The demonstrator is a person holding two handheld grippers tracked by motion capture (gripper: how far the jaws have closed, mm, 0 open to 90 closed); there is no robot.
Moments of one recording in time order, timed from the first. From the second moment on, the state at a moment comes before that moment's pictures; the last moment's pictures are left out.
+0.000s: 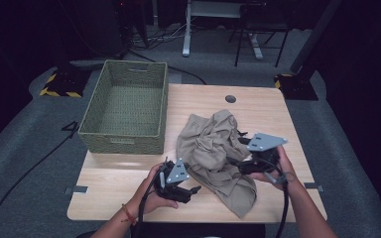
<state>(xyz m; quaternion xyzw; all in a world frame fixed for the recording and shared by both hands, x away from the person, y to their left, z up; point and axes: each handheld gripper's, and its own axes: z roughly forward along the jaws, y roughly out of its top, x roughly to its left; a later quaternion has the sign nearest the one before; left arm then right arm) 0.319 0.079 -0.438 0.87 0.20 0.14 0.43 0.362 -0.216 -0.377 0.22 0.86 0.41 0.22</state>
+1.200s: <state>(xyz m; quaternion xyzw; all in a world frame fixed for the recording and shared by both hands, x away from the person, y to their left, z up) 0.357 0.087 -0.432 0.87 0.26 0.17 0.38 0.366 -0.324 -0.478 0.37 0.84 0.35 0.16</state>
